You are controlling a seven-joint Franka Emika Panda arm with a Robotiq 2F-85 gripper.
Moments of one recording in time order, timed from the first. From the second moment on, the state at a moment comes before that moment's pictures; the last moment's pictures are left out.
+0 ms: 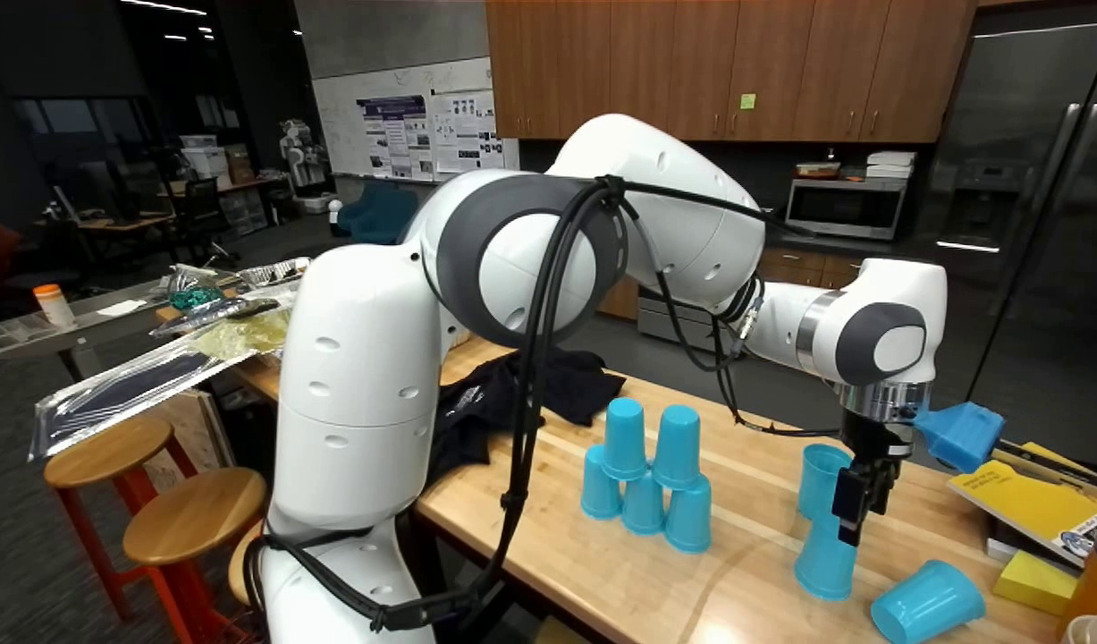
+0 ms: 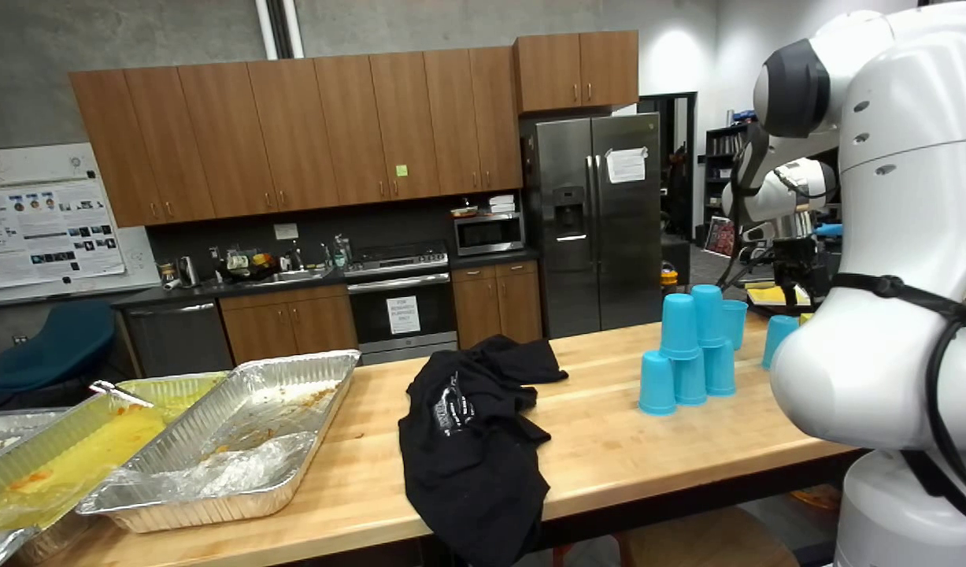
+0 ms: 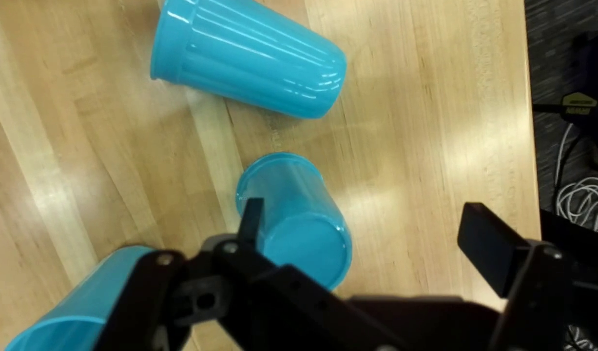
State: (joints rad) arm -0.42 0.28 -0.28 -1.87 -0.13 2.08 -1.86
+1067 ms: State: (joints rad) arm -0.42 0.28 -0.28 -1.93 -0.13 2.19 -1.83
